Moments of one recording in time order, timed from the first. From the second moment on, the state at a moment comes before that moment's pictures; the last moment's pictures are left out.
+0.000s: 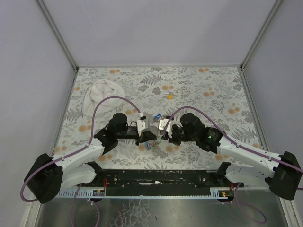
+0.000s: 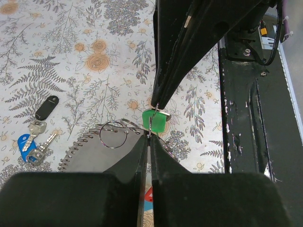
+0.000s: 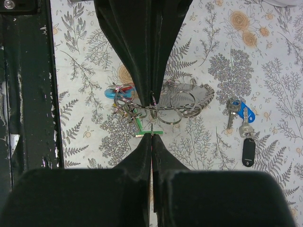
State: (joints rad) left arm -0.69 1.08 0.48 0.28 0.76 0.21; right arm 0.92 1.07 0.72 -0.22 -0.34 -0.40
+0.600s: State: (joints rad) left arm -0.69 1.10 0.48 0.28 0.79 0.21; right arm 0.92 1.08 0.72 -0.22 -0.35 -0.40
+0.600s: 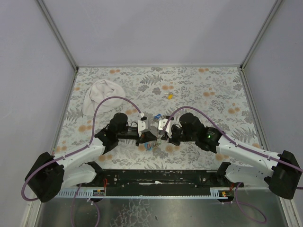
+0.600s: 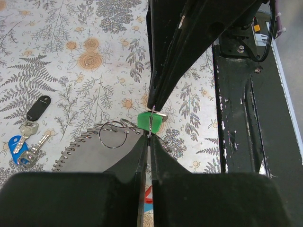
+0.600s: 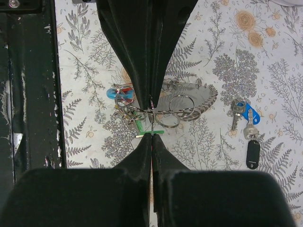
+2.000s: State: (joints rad) left arm -0.69 1.12 0.48 0.22 0.82 0.21; right arm 0.91 1.12 0.74 -0.22 -0.44 -0.40
